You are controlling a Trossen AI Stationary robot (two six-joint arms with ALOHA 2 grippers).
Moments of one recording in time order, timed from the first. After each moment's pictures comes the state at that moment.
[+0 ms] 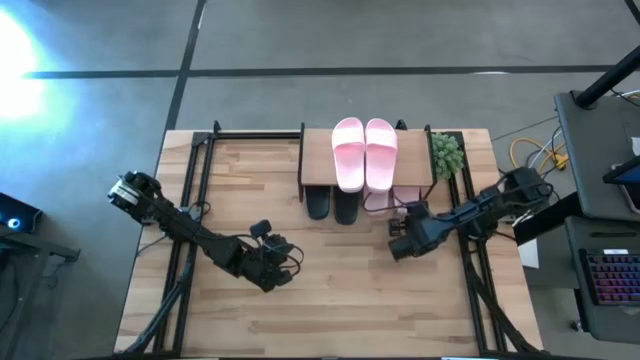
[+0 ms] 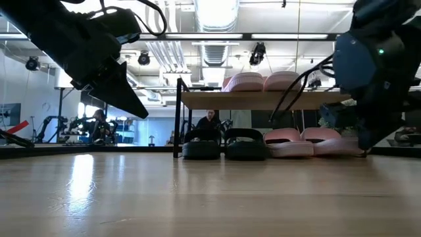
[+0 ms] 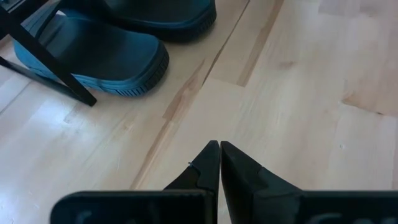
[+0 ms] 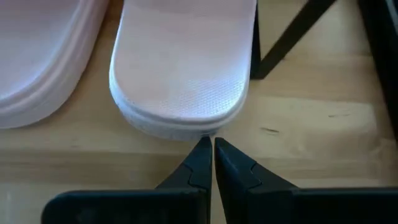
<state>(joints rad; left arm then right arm) -0.50 1.55 0.80 -0.24 -0.74 -0.70 0.32 1.59 0.70 -0.98 0.58 1.90</state>
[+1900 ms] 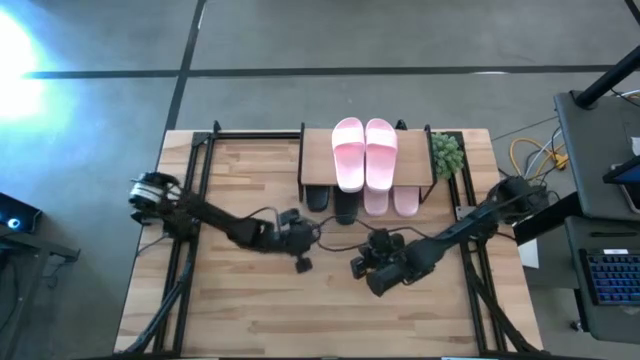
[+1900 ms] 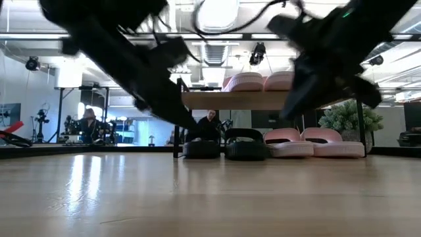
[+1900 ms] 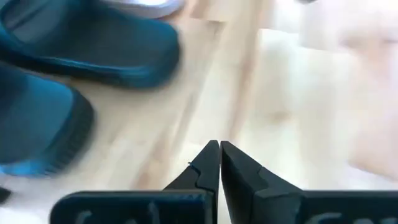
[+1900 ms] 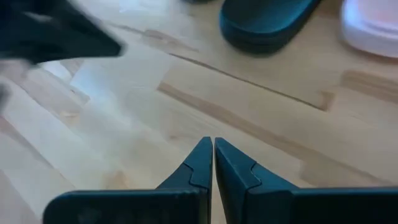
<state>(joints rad) -0.23 1.70 0.80 0.20 -0.40 -0.34 0.50 1.69 0.99 -0.48 0.67 1.51</state>
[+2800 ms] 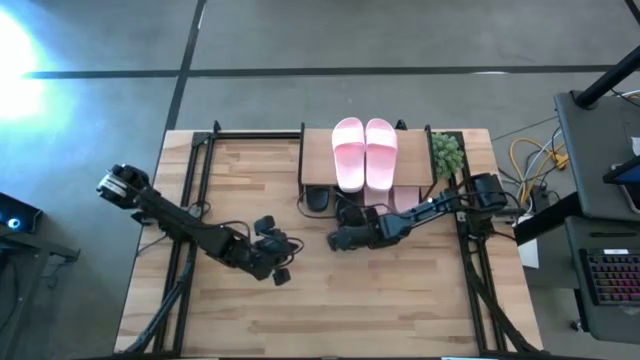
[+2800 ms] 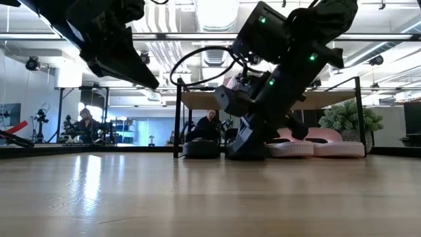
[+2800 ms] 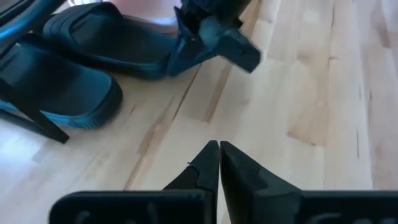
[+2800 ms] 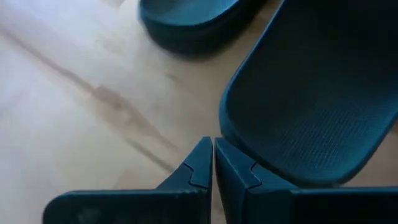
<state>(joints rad) -0.47 1.42 0.78 -0.13 -0.62 -0.57 0.17 1.90 1.00 -0.10 0.55 1.04</state>
